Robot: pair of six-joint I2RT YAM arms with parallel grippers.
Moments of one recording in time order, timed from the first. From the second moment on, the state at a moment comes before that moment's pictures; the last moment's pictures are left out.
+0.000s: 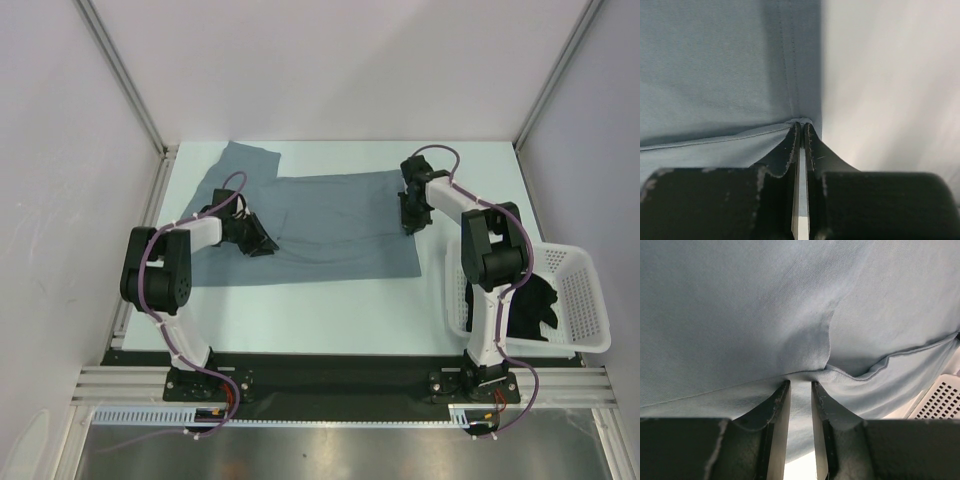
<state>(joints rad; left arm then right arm) -0.10 1.83 1.01 -0.26 0.42 -0.64 0.26 2.08 1.56 -0.70 0.08 0.22</state>
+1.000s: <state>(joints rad) -0.14 1.72 1.09 -0.37 0.40 -0.61 0.24 2.07 1.70 -0.85 0.18 0.27</state>
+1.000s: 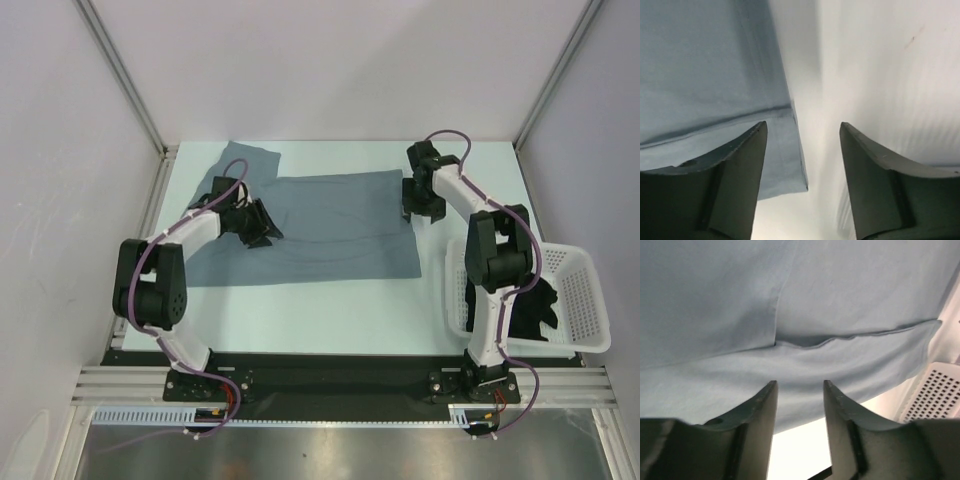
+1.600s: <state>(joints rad) 0.38 1.26 0.88 -0.59 0.28 -0.44 0.32 1.68 1.27 -0.75 0.03 0.33</state>
